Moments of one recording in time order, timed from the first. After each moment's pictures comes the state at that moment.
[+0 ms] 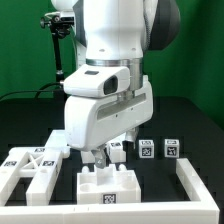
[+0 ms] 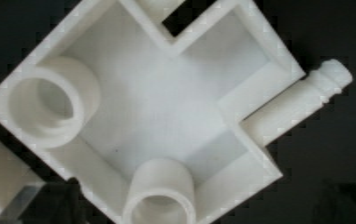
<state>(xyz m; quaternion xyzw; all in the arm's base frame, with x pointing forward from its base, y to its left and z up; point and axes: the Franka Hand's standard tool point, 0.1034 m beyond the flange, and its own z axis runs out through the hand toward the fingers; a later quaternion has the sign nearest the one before) 0.578 0.020 0.061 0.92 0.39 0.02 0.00</state>
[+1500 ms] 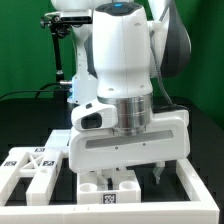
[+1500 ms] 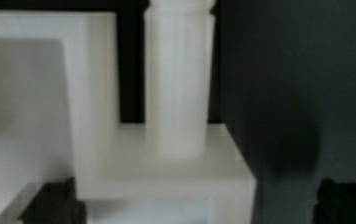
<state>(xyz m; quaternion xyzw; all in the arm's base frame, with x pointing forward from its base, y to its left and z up) 0.580 0.045 0.006 1.00 0.04 0.02 -0.03</state>
